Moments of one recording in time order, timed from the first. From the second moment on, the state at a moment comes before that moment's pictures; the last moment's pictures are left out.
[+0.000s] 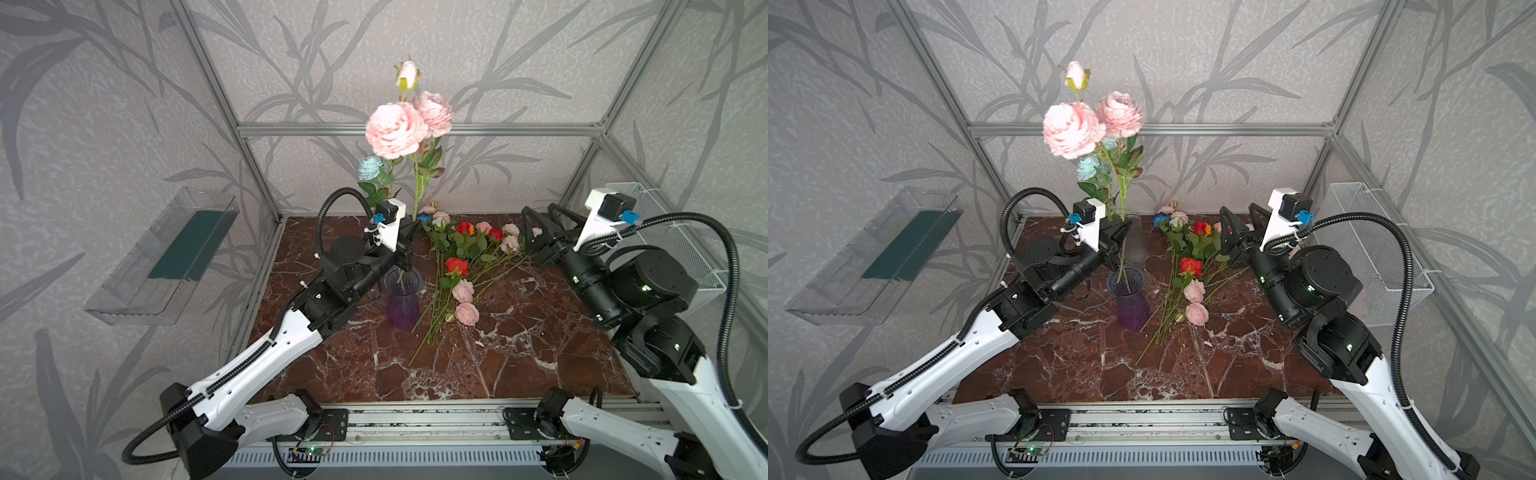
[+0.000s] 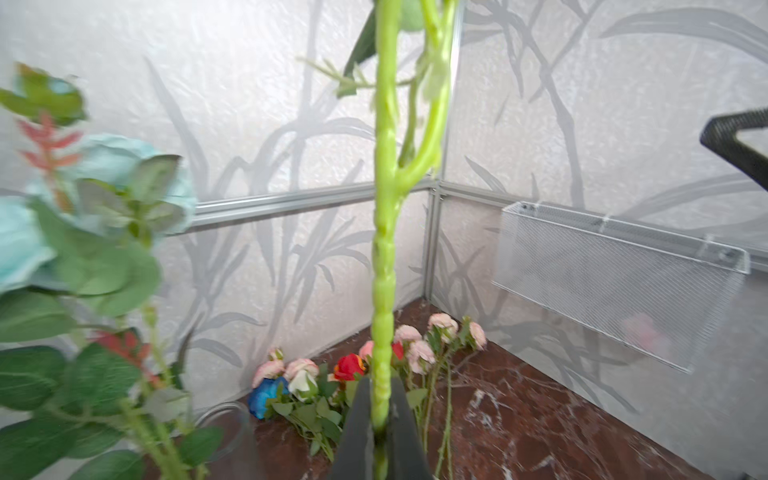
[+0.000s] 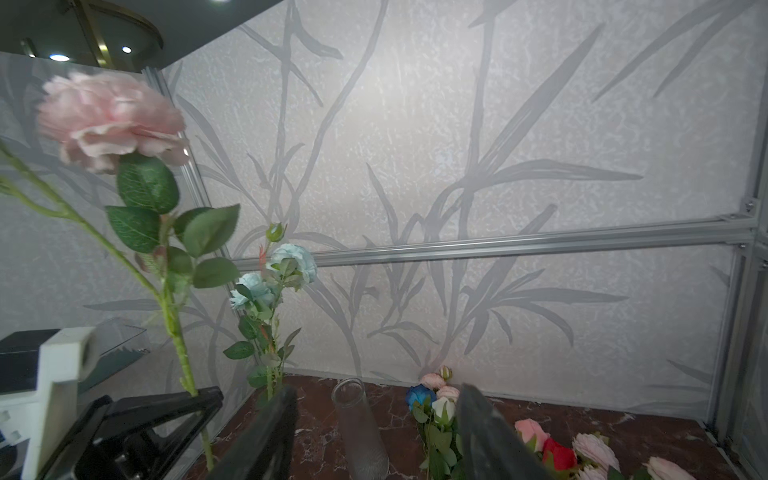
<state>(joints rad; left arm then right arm) -0.70 1.15 1.15 0.12 -0.06 -0.04 0.68 0.89 1.37 -0.34 0.38 0.19</state>
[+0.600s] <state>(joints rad) -0.65 1.21 0.88 0.23 0.01 -0.22 0.03 1.19 1.00 -0.34 -0.10 0.70</state>
